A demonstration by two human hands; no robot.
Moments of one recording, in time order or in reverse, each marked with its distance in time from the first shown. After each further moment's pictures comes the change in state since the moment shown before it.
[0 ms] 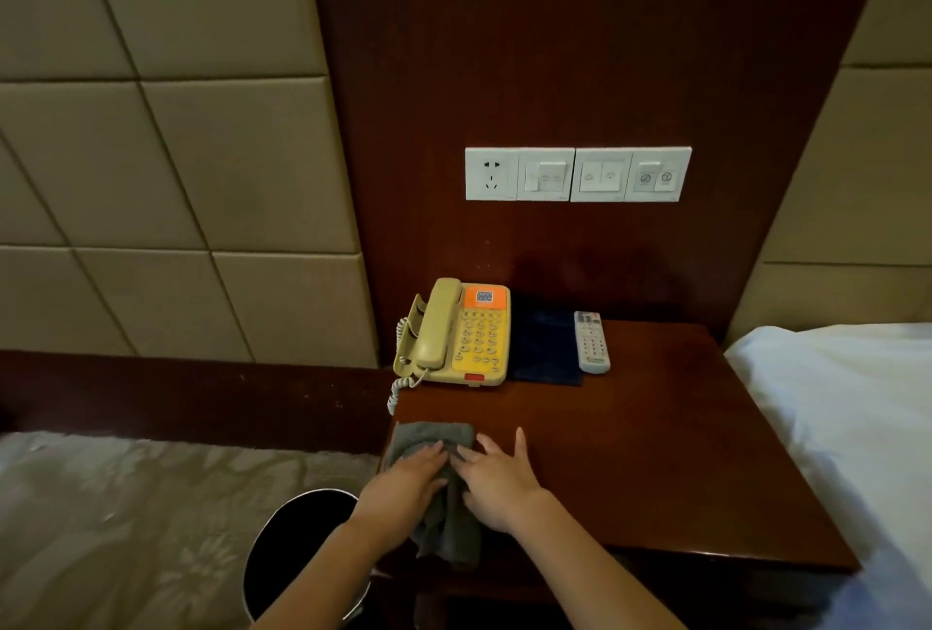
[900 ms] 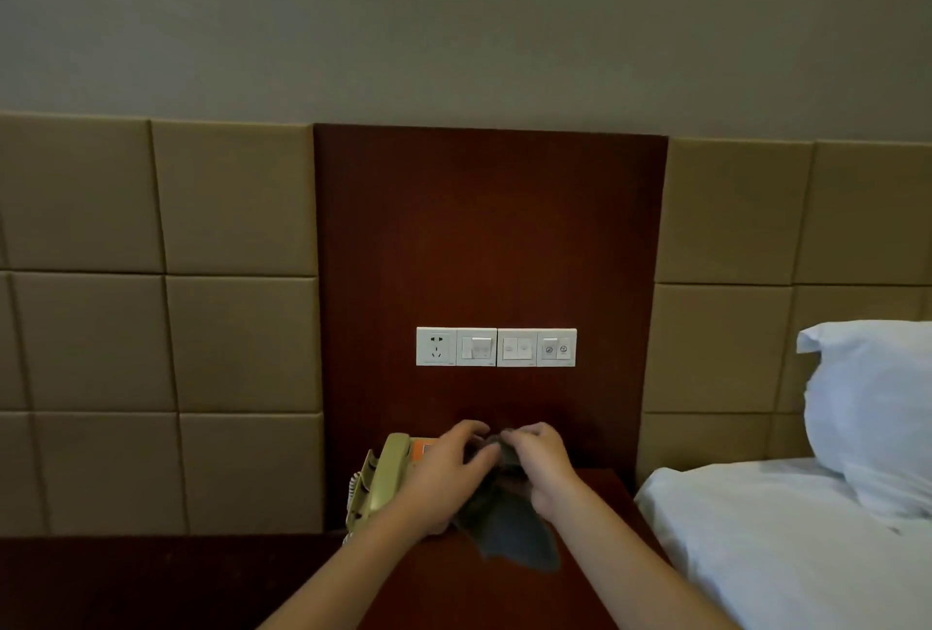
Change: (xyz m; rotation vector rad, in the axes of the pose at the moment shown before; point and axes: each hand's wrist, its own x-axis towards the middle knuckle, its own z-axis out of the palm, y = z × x) left_hand -0.076 0.177 -0.189 -0.587 0.358 0.303; right_hand -0.162 0.020 -0.176 1.644 0.769 0.317
